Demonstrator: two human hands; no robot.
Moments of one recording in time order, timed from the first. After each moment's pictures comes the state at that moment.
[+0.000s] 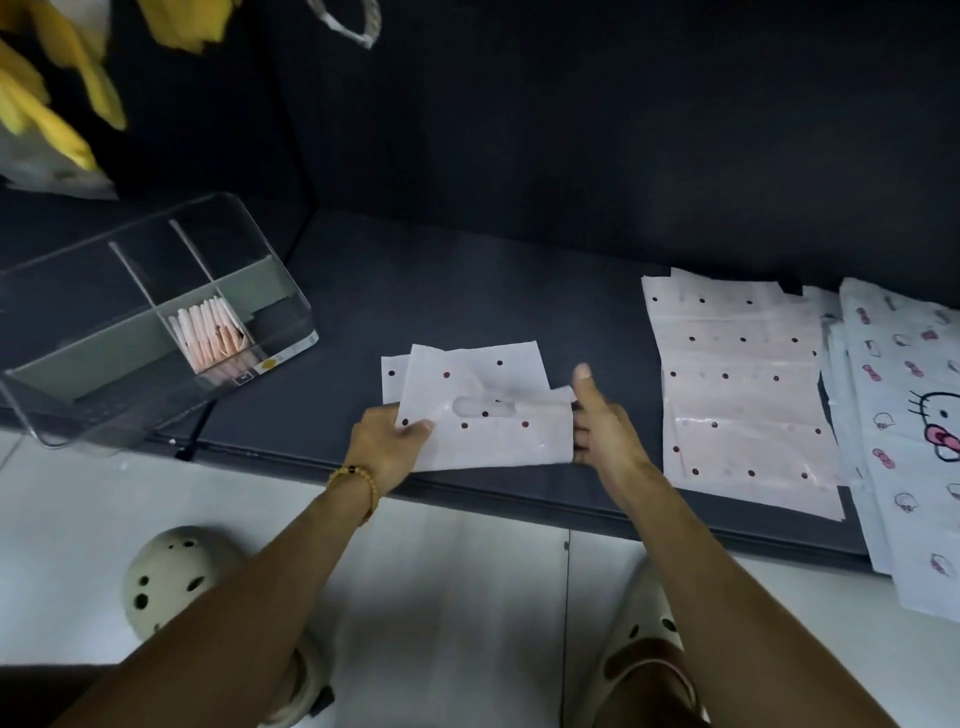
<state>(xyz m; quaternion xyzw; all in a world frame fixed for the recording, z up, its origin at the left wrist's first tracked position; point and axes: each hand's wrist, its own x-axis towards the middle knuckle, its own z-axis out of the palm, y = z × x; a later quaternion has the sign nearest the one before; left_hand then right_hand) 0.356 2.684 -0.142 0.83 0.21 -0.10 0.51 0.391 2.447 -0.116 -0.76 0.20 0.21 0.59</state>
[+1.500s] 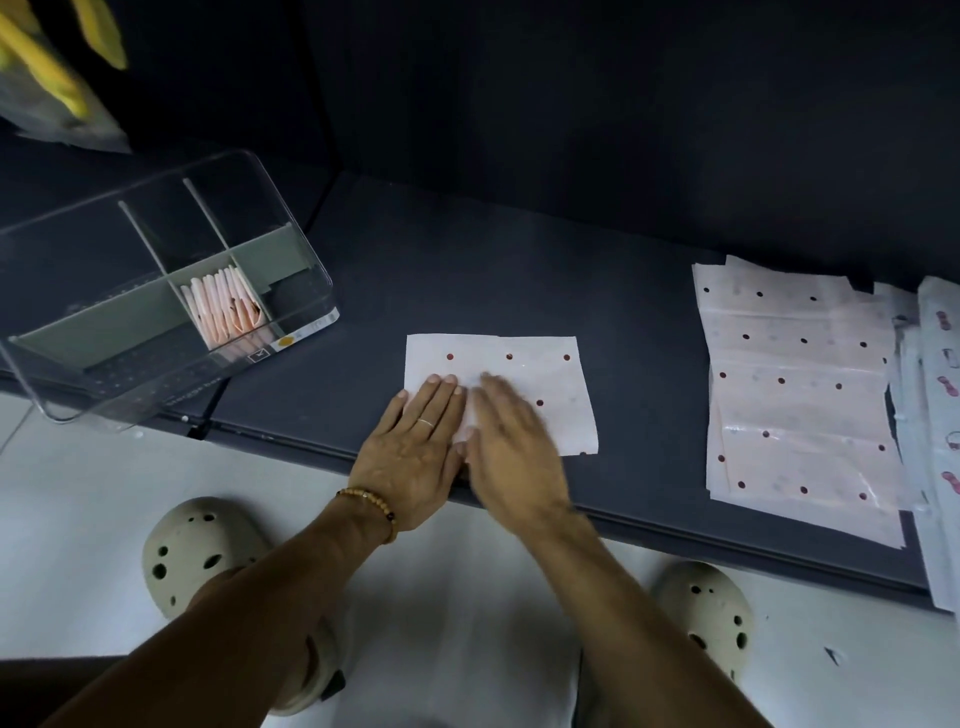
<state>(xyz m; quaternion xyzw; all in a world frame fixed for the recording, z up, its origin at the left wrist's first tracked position) 0.337 2.692 -0.170 0.99 -0.12 -0.07 0.06 0.360 2.546 -0.155 -0.96 -0.21 0.01 0.15</state>
